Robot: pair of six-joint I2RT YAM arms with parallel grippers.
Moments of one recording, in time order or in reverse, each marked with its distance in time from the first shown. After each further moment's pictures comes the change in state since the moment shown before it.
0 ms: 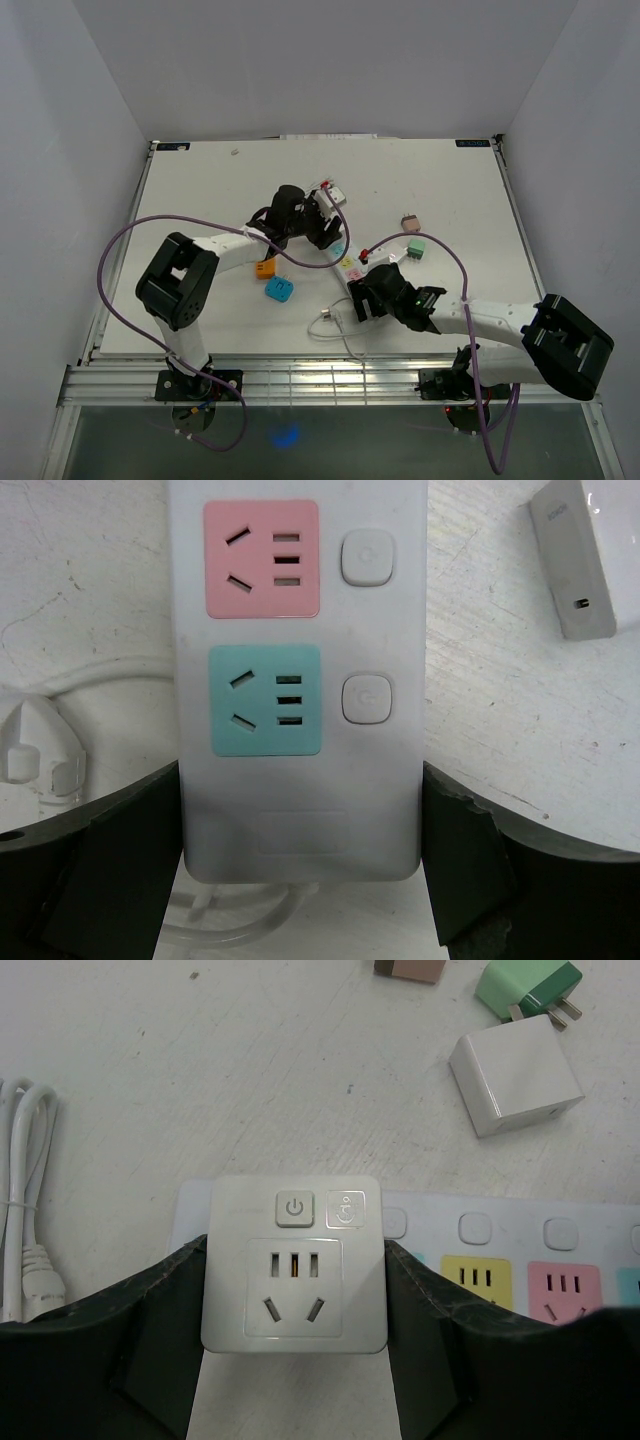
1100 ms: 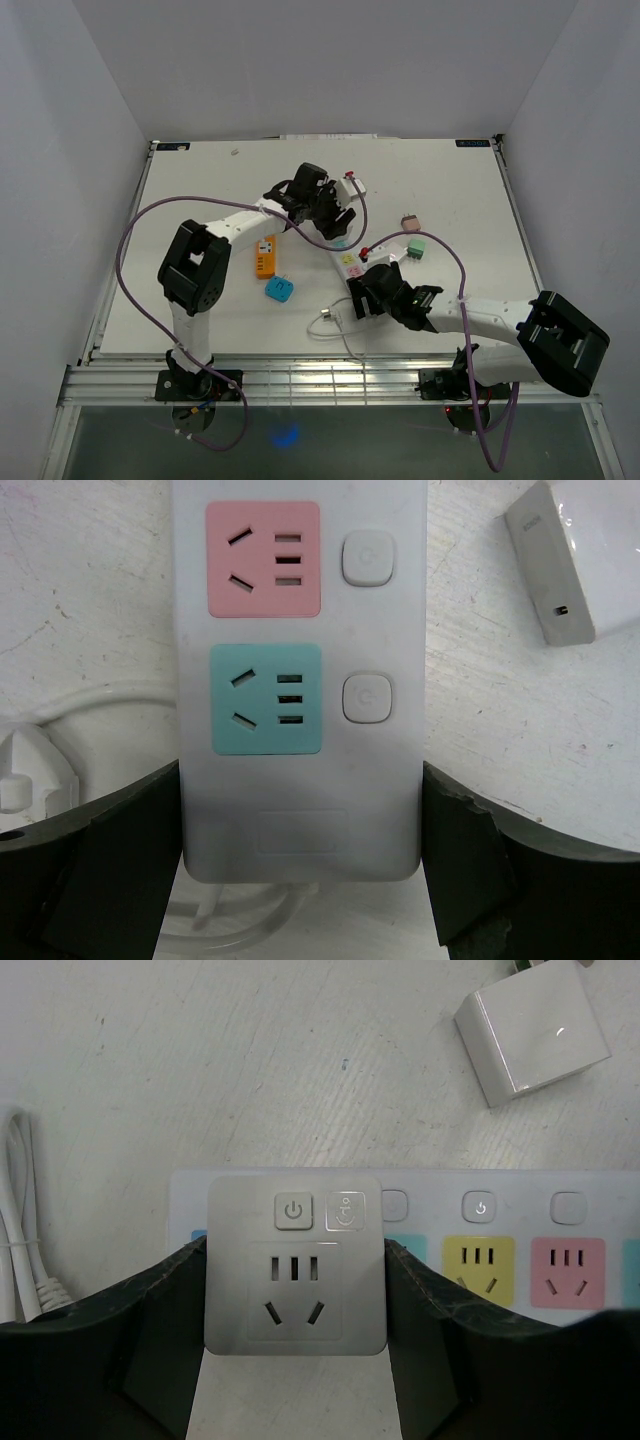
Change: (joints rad) left arm -0.020 0.164 0.408 -0.505 -0.021 0.159; right arm 0.008 0.028 0.013 0.008 0.046 0.028
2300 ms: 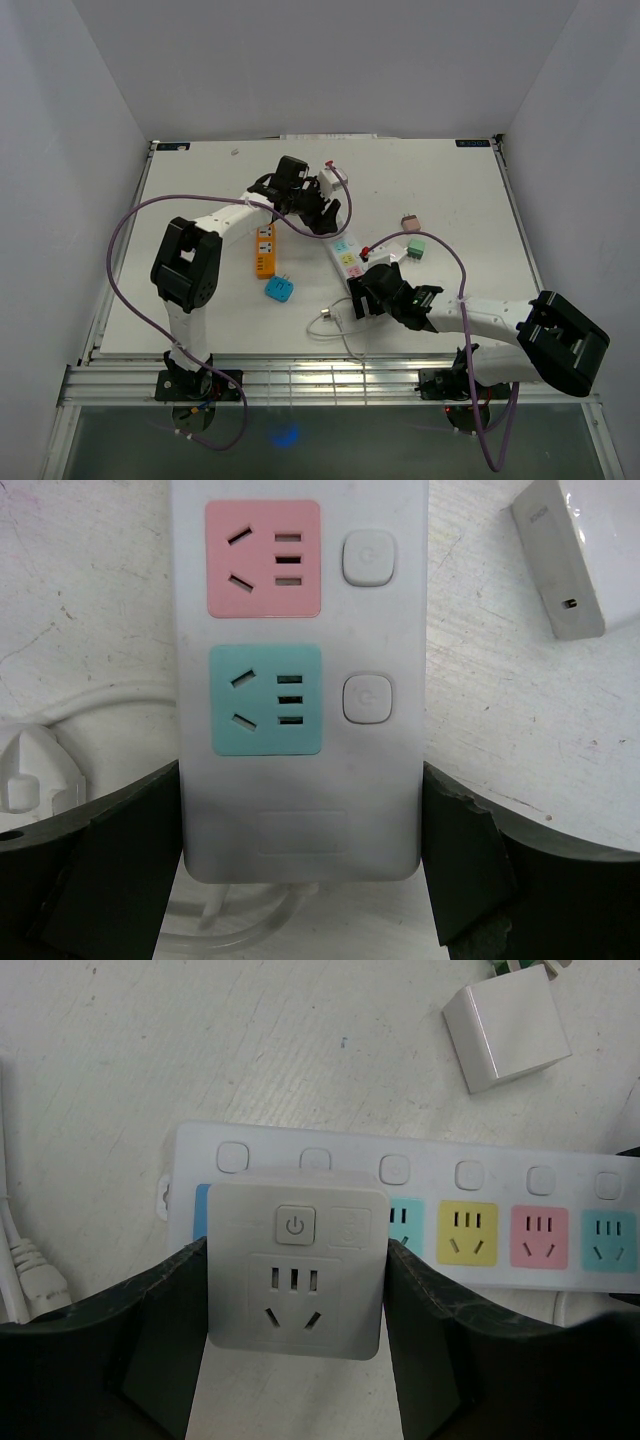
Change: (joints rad) left arm 0.099 -0.019 -0.021 -0.011 0.169 -0.085; right arm -0.001 0.000 0.000 0.000 -0.014 0.018
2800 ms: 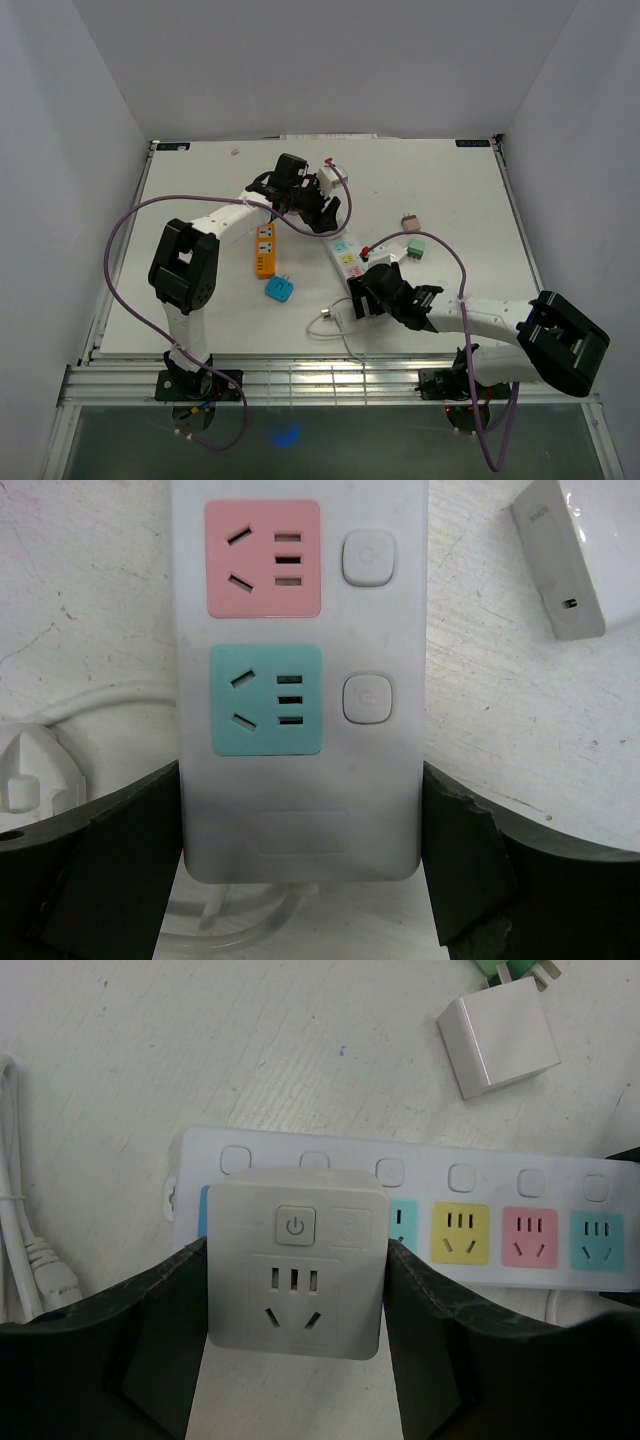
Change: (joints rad) left arm 0.000 -0.020 0.012 -0.014 -0.002 -0.005; right arm -0.002 0.000 0.000 0.000 -0.001 0.001
